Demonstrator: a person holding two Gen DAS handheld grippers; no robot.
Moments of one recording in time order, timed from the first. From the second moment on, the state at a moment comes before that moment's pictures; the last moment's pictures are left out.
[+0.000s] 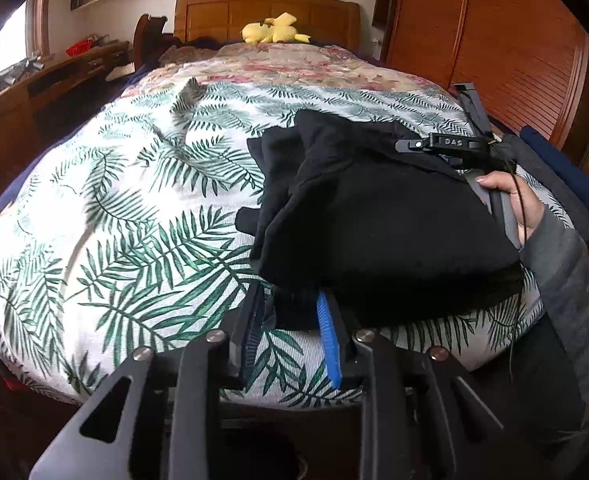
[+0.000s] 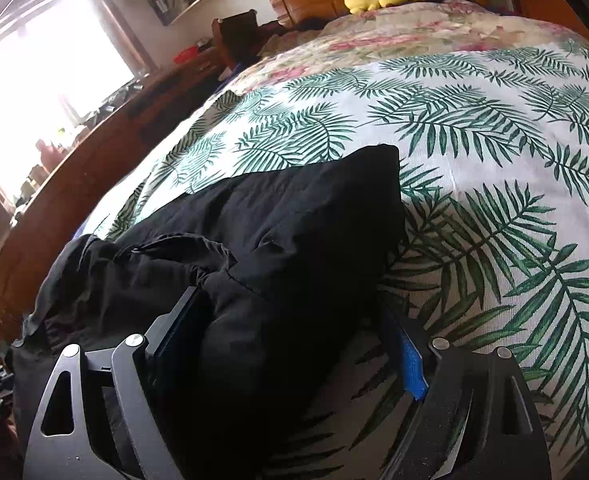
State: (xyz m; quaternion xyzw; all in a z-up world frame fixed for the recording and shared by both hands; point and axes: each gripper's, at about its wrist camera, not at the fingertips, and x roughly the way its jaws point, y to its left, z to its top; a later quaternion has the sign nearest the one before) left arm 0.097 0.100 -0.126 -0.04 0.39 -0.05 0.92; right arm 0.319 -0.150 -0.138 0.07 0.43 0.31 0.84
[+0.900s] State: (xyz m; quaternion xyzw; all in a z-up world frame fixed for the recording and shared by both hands) left arm 0.113 0.091 -0.157 -0.06 0.42 -0.05 0.91; right arm 0.319 -0.149 -0.138 0.07 0.43 0.31 0.84
